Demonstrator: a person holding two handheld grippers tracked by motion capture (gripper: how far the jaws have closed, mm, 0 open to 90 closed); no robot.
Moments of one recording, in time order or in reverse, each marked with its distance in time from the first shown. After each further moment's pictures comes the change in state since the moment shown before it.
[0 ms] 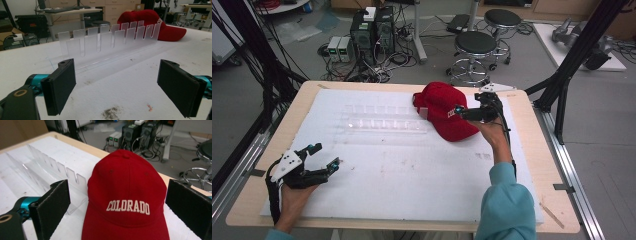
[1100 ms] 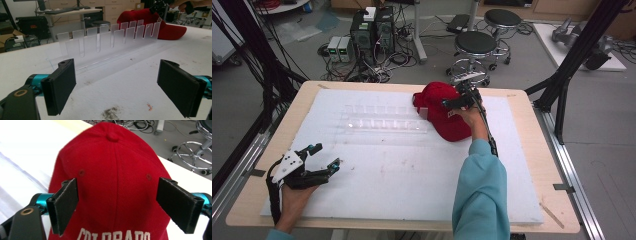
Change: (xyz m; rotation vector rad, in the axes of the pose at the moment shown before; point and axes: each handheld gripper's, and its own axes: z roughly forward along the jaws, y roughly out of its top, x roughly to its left) left arm -0.002 0.000 0.000 0.001 0.003 0.017; right arm -0.018 0.011 0.099 0.254 -0.098 -0.025
